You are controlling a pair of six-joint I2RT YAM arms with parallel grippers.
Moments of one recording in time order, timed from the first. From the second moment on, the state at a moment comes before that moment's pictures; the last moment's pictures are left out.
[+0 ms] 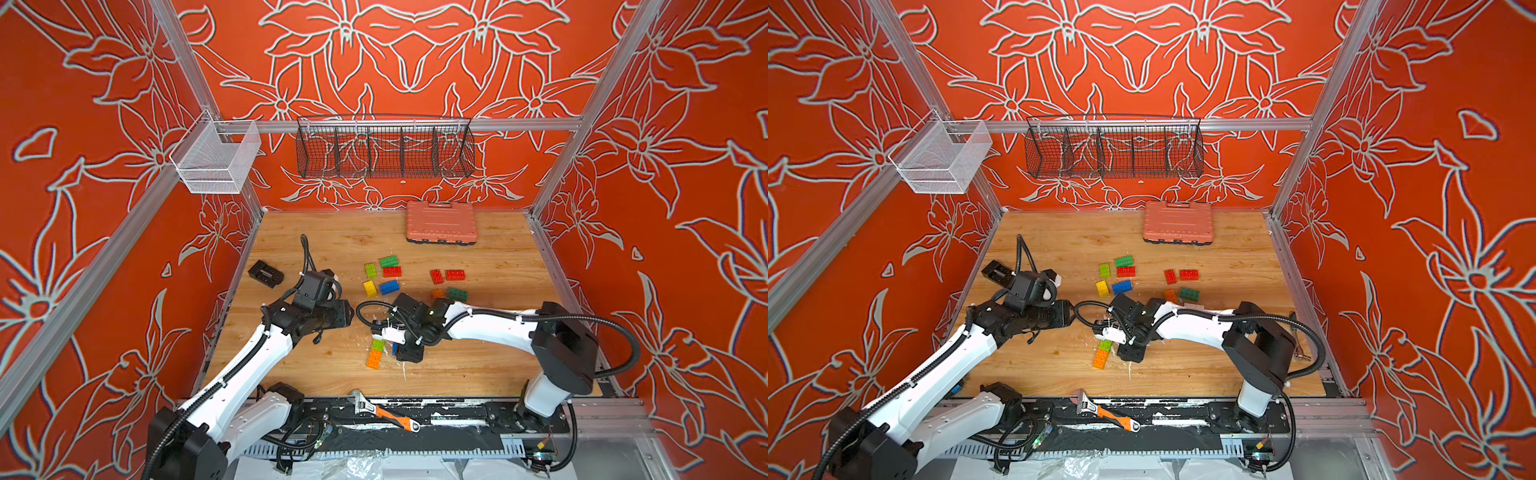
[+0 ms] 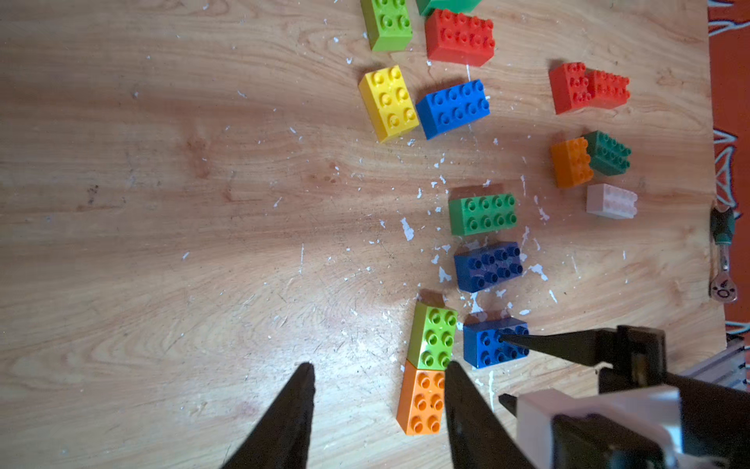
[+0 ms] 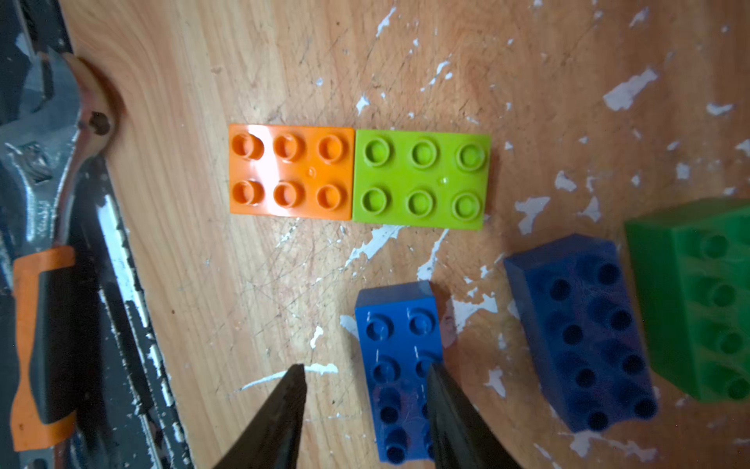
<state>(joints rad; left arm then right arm) -0.35 1.00 0.78 -0.74 0.16 -0.50 1.01 1.71 1.08 -0.62 -0.17 -0.29</state>
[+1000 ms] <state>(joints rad) -0.35 1.01 0.75 -0.74 0.16 -0.51 1.01 1.78 1.12 -0.61 -0.12 -0.31</state>
